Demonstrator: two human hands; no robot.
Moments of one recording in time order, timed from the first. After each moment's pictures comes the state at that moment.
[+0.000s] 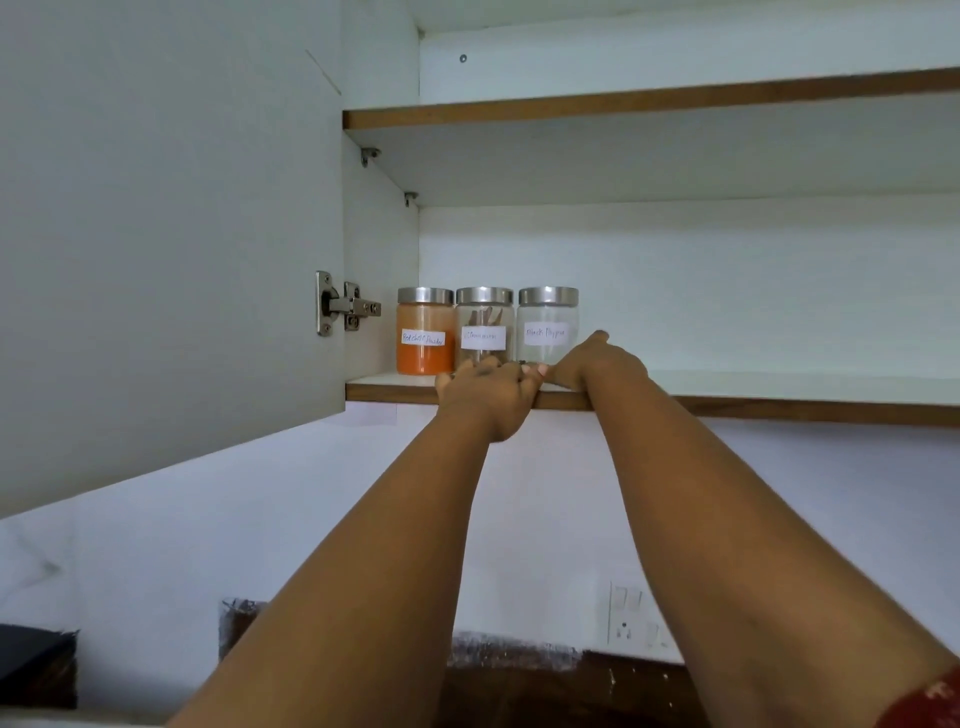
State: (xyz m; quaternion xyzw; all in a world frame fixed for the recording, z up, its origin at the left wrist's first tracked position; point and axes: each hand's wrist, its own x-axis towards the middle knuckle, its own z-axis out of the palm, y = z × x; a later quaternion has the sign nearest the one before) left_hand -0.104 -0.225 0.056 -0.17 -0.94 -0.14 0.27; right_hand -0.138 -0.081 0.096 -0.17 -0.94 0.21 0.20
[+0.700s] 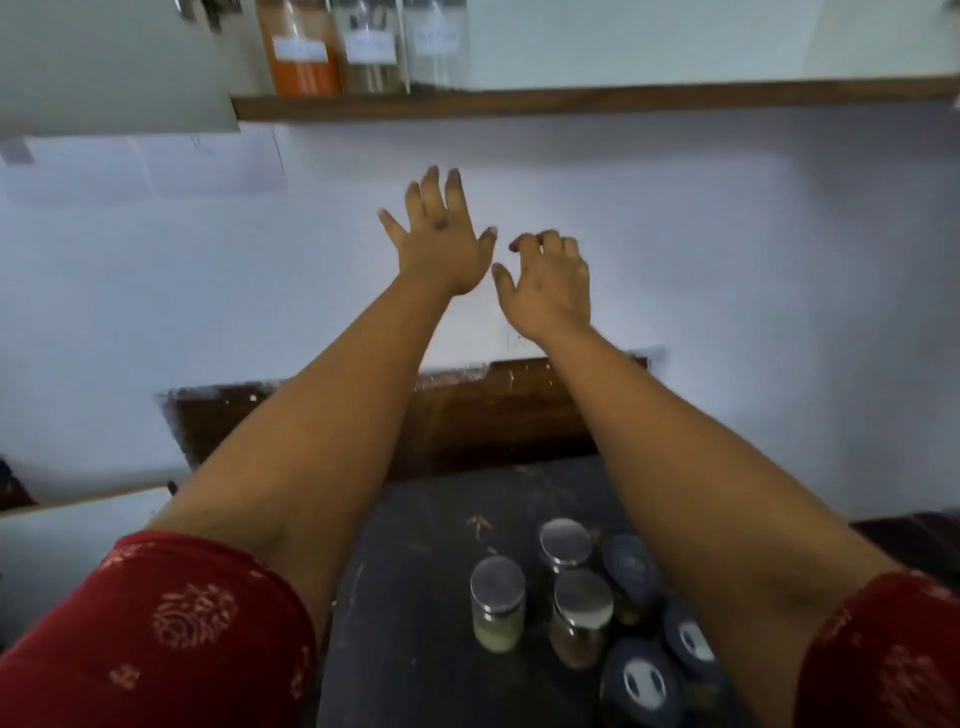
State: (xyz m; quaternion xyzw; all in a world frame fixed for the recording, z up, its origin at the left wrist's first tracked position) left_hand -0.021 -0.219 -0.077 -0.22 -0.93 -0.14 0.27; right_hand 0.037 -0.105 -0.126 -0.11 -0.91 0.10 0.40
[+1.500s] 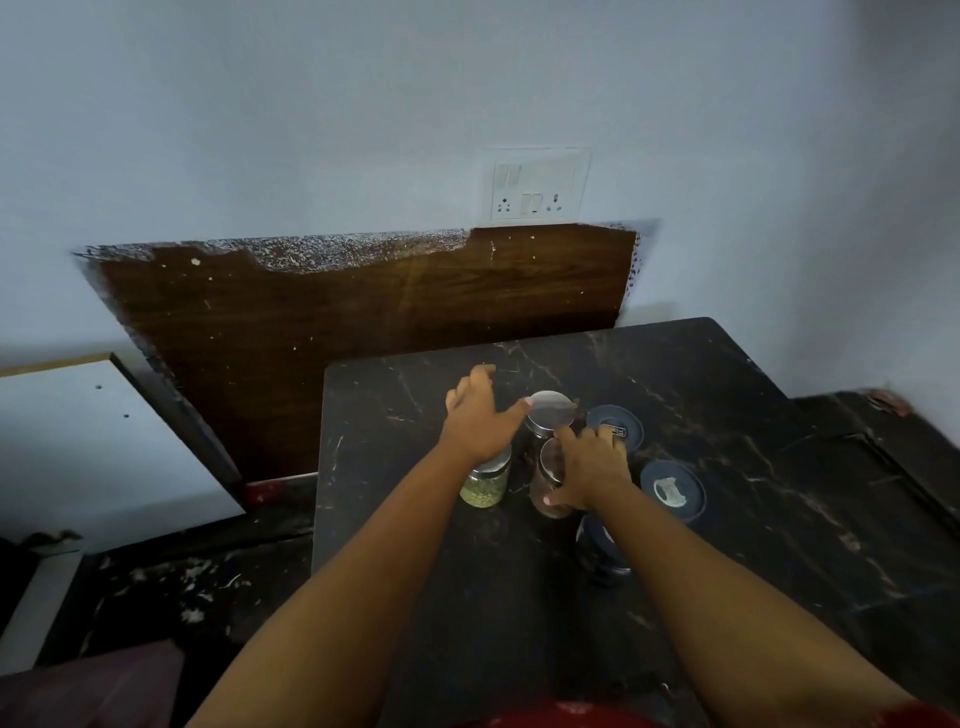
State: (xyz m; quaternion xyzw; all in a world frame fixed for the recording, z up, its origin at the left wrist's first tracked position) left_hand 0.099 -0.252 -0.380 -0.20 -0.87 -0.44 -0.14; right_hand 0.189 -0.106 -0.428 -0.23 -0.96 0.04 -0.14
